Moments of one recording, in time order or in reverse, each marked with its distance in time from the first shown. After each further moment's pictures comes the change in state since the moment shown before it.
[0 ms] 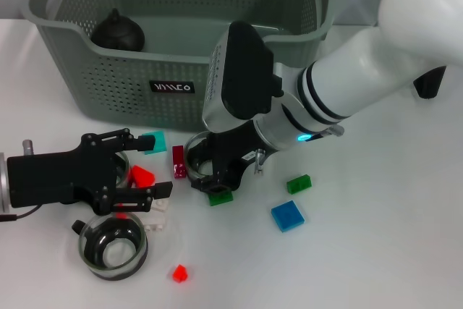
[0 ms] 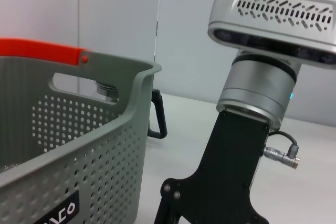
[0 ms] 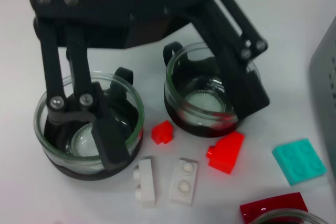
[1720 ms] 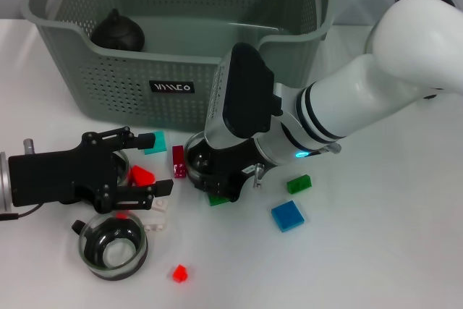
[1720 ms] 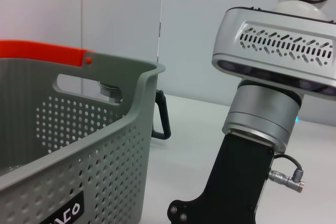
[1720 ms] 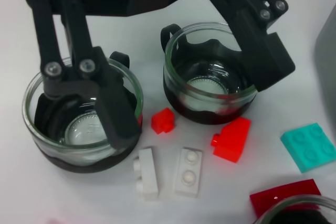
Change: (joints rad) left arm -0.003 0.000 -0.008 -0.012 0.000 -0.012 0.013; right arm 0.000 0.007 -0.091 0.093 0.120 0.099 -0.054
